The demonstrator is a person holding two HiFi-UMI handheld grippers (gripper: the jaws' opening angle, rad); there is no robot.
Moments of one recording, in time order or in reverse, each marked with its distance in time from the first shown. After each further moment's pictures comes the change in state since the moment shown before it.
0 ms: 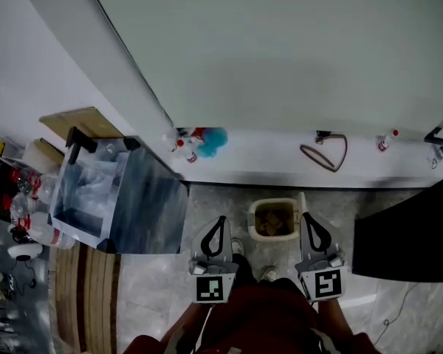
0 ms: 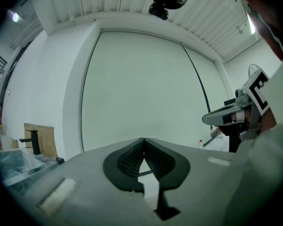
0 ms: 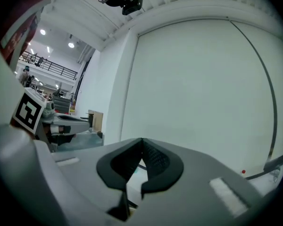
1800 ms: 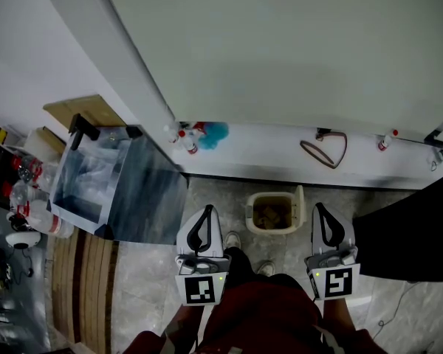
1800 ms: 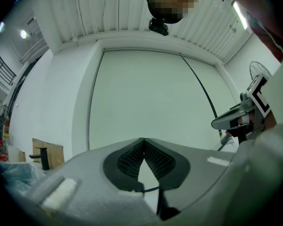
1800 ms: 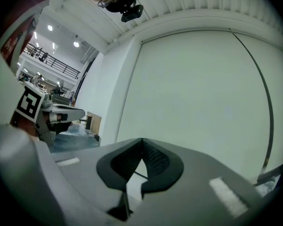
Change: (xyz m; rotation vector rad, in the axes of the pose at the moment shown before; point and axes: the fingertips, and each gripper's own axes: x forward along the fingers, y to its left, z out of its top) left arm -0.031 0.005 0.057 0.061 -0.130 0.090; right arm -0.030 -0.018 0.042 -0.033 -0.087 -0.022
